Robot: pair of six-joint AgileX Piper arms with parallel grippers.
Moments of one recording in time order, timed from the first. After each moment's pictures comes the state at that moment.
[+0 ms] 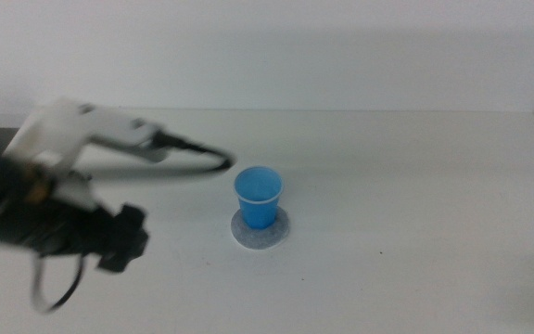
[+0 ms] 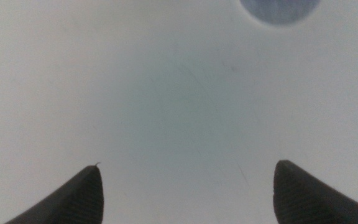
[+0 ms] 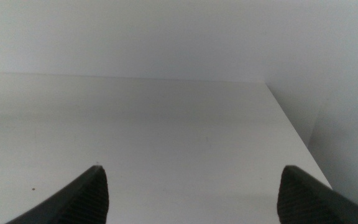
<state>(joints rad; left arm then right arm) -0.46 1.15 -0.89 0.08 0.90 -0.15 -0.02 0.00 0.00 -0.04 0.25 -0.02</state>
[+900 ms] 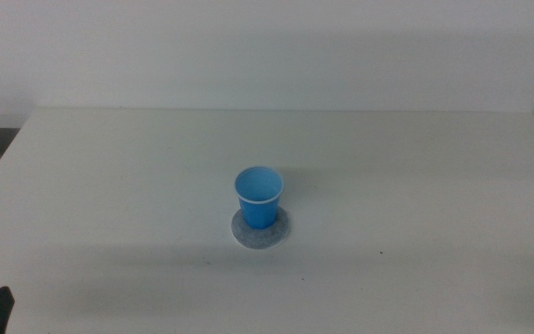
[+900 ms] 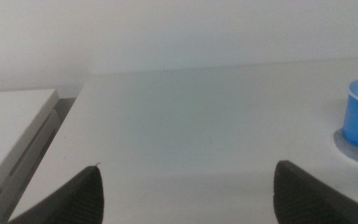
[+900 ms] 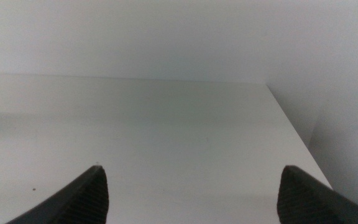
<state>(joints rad) -0.01 0.01 -0.10 -0.12 0.39 0.13 -0.02 0.00 0.00 -0.04 0.25 -0.02</state>
